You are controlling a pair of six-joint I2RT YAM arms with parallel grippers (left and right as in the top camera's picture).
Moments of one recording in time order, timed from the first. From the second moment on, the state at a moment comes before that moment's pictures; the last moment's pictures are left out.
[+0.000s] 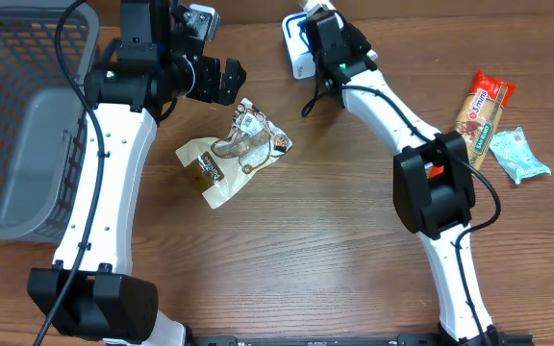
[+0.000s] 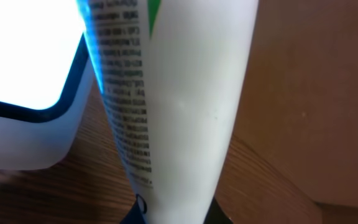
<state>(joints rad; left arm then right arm) -0.09 1.72 1.76 -0.89 0.25 0.12 0.42 2.46 2.11 -0.39 0.63 -0.48</state>
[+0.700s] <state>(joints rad) -0.09 1.72 1.76 -0.89 0.25 0.12 0.45 2.51 2.11 -0.36 0.69 -0.49</state>
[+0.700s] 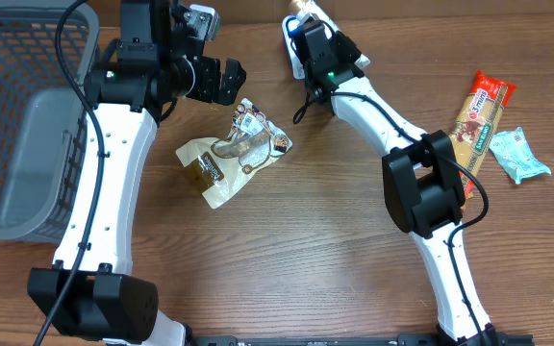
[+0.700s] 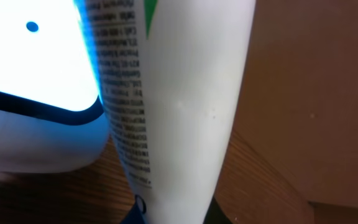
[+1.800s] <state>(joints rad) -0.09 1.72 1.76 -0.89 0.25 0.12 0.47 2.16 2.11 -0.93 0.39 -0.11</state>
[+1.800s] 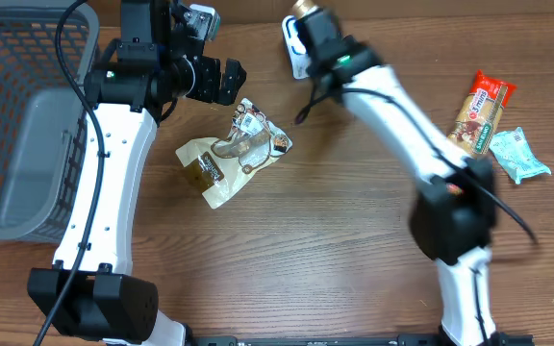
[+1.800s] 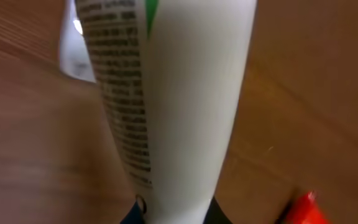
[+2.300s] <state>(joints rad) -0.09 1.72 1.76 -0.89 0.25 0.12 0.02 1.91 1.89 -1.40 0.19 0.41</state>
